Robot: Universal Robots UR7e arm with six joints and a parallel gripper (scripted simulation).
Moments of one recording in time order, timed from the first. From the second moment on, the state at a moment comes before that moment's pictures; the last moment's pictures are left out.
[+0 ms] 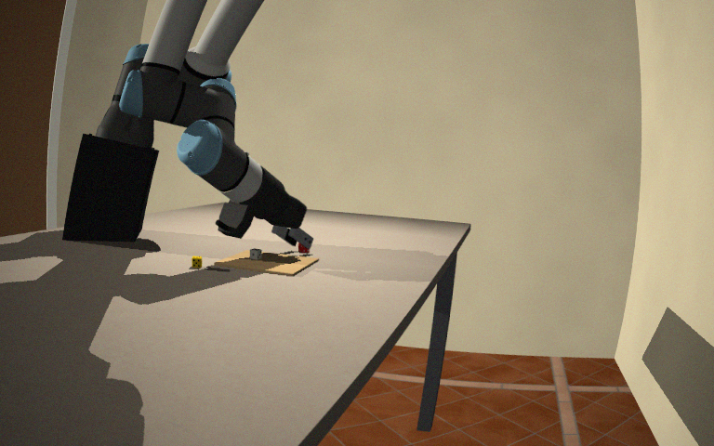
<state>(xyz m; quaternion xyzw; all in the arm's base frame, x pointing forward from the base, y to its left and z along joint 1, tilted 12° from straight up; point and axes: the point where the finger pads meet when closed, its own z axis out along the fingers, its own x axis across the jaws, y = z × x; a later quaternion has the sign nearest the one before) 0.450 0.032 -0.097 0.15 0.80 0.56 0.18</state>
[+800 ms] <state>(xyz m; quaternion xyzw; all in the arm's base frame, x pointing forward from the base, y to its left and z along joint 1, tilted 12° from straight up) 0.432 -0.001 -0.082 0.15 0.80 0.56 0.18</state>
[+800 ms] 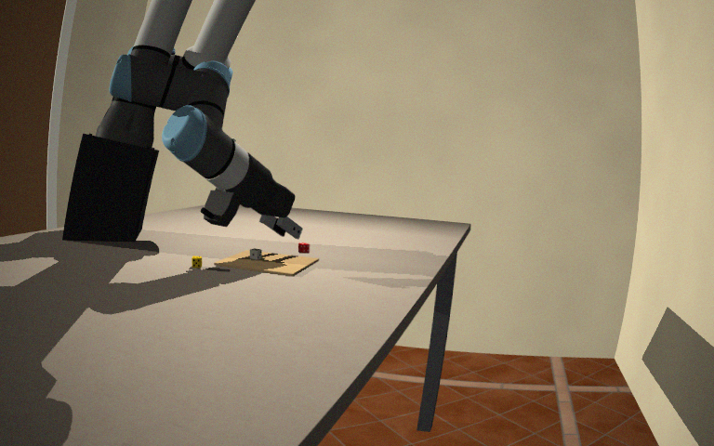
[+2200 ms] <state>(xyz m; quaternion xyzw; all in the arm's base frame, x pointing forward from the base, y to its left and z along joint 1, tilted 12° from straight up) 0.422 -0.003 -0.023 0.15 0.82 0.52 0.17</state>
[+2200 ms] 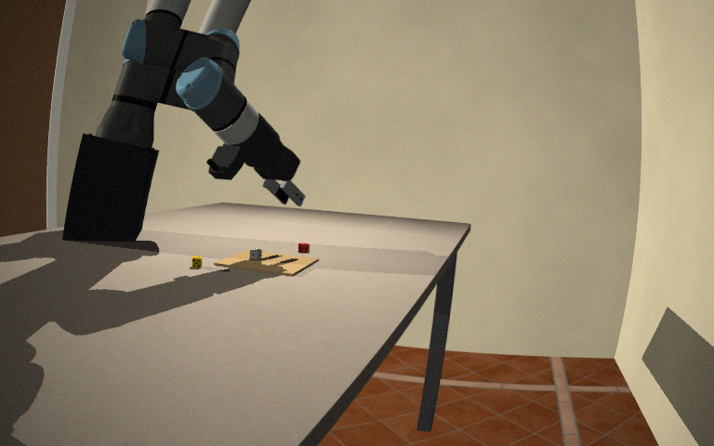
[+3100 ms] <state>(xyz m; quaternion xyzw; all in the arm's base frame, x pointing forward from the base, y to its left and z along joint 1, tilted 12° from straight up) 0.429 0.022 -0.002 0.20 0.93 0.28 0.12</state>
